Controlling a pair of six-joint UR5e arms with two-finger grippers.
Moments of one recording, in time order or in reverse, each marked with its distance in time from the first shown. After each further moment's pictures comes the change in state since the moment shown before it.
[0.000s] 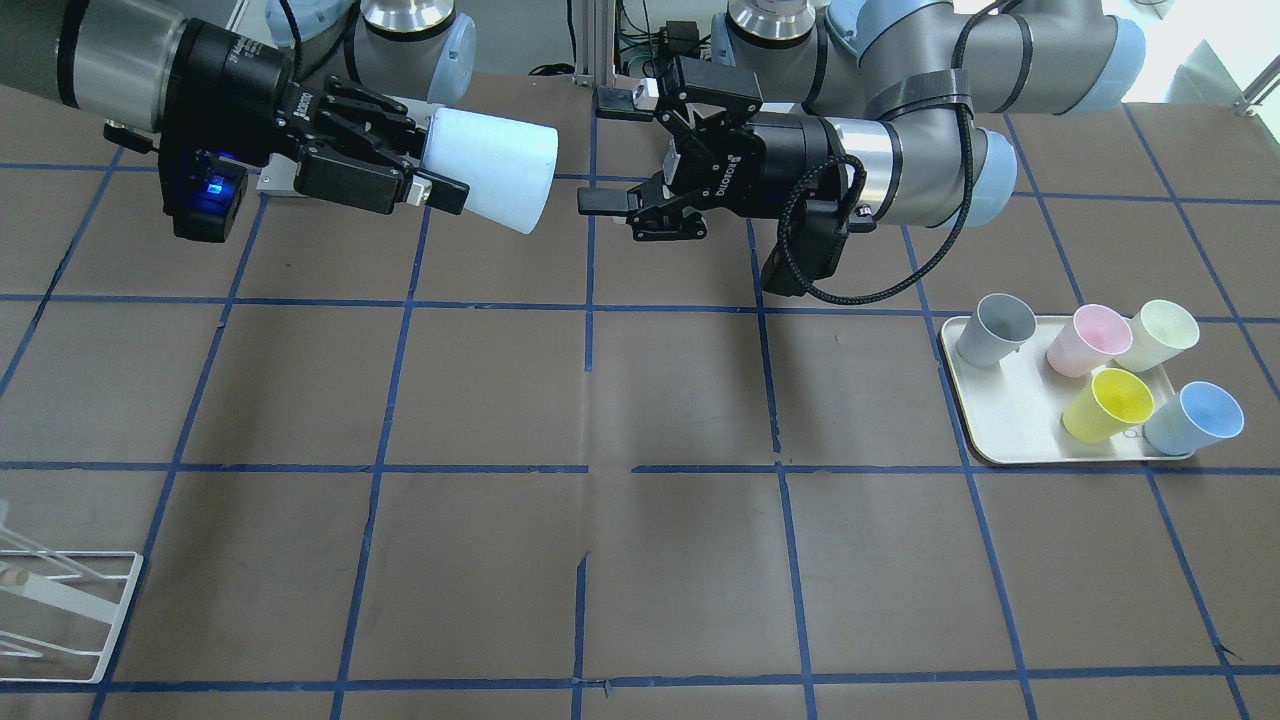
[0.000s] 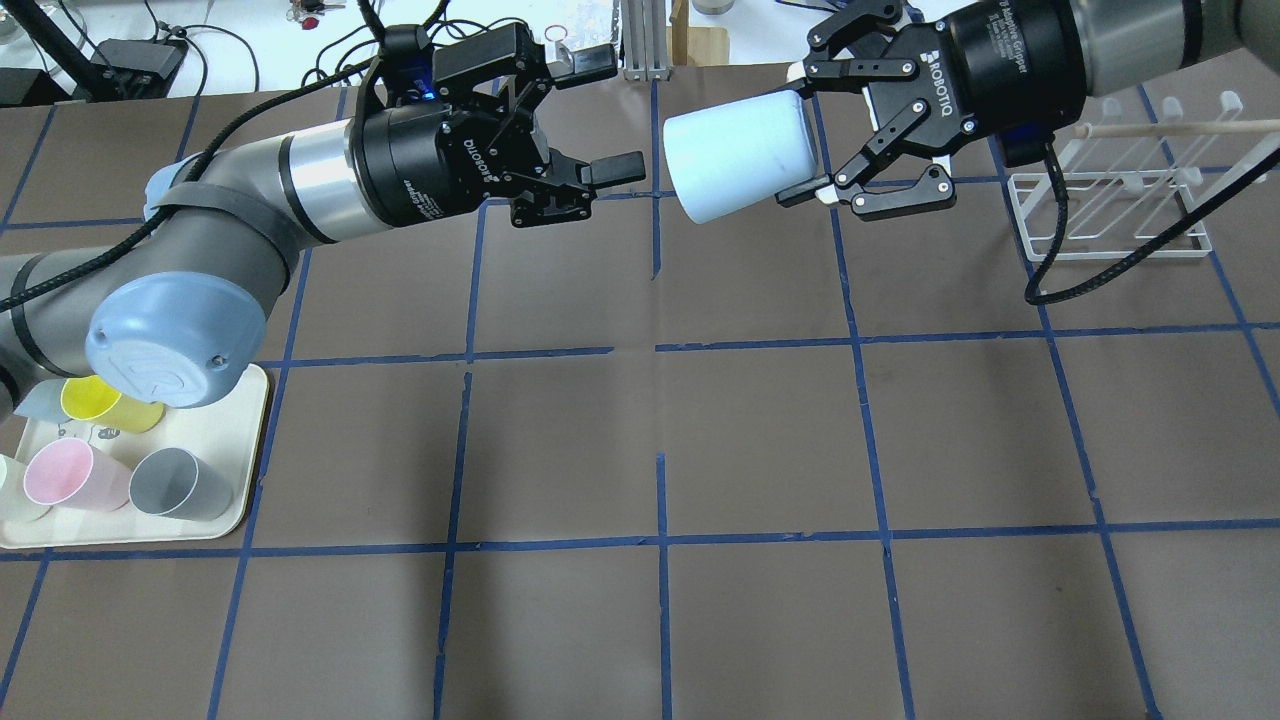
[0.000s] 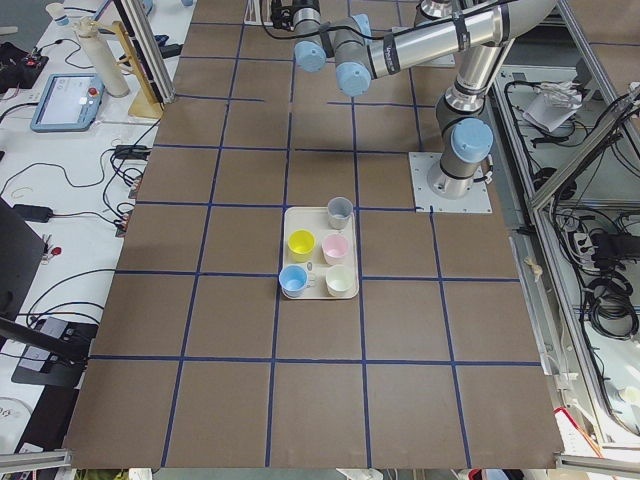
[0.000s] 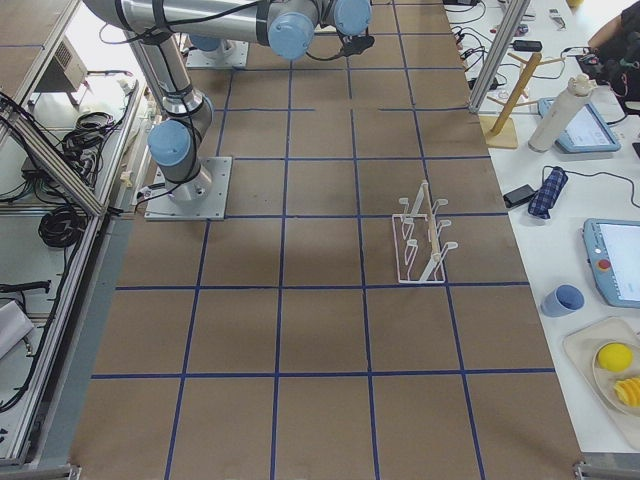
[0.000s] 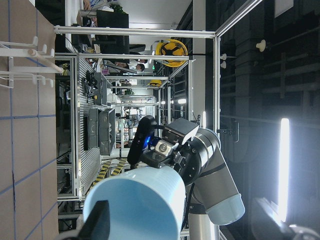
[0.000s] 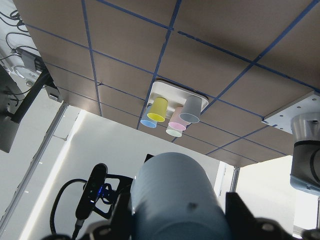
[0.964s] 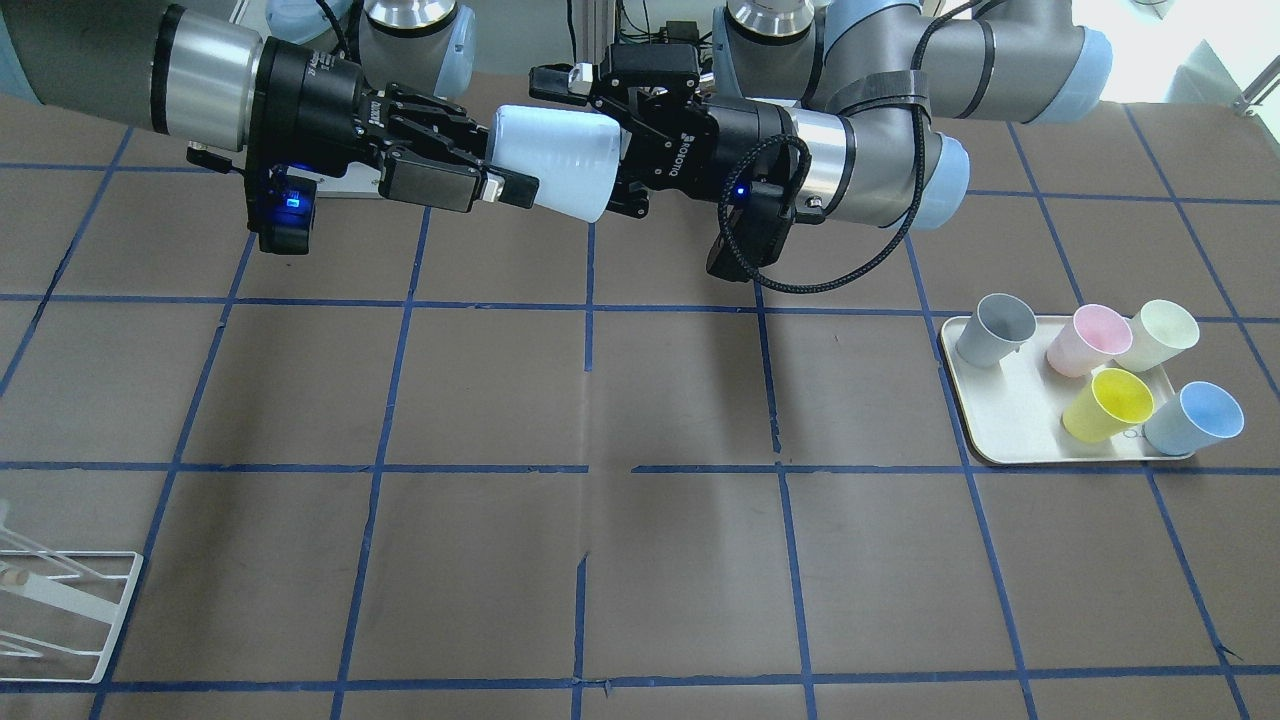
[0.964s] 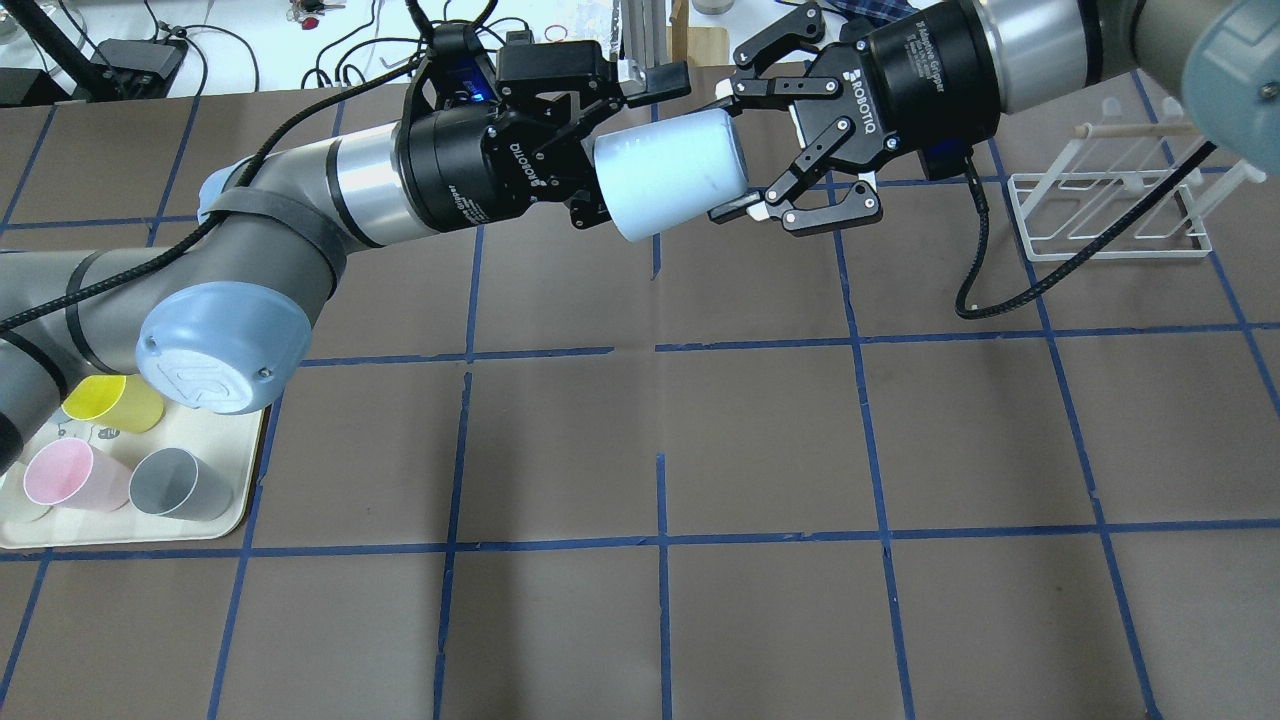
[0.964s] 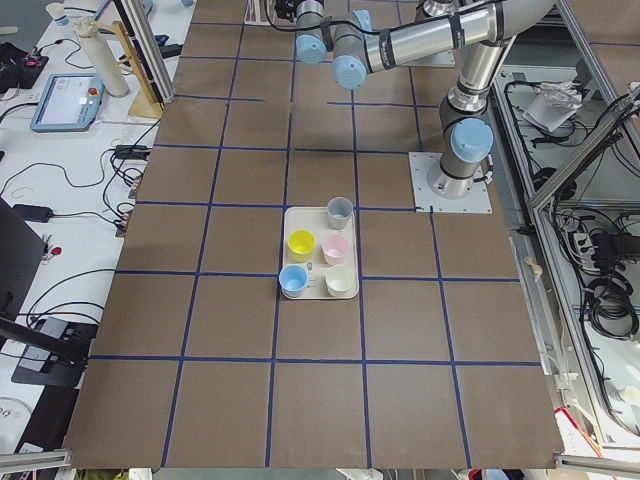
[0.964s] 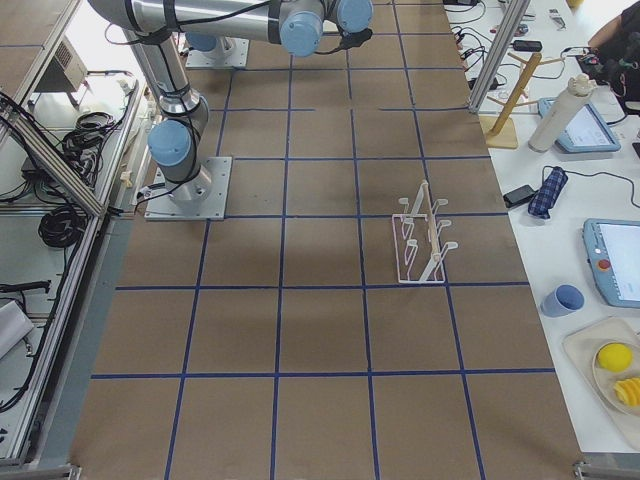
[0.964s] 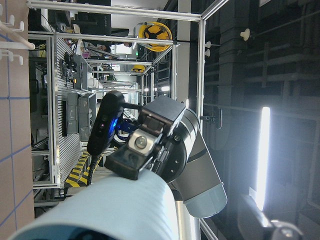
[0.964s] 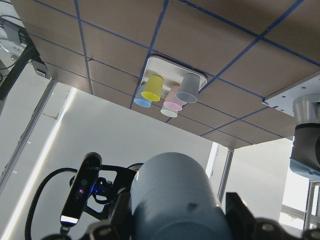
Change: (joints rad) left arm -0.071 -0.017 0.007 0.031 -0.061 0.000; right arm 0.086 0.029 0.007 -0.035 0.035 -0.003
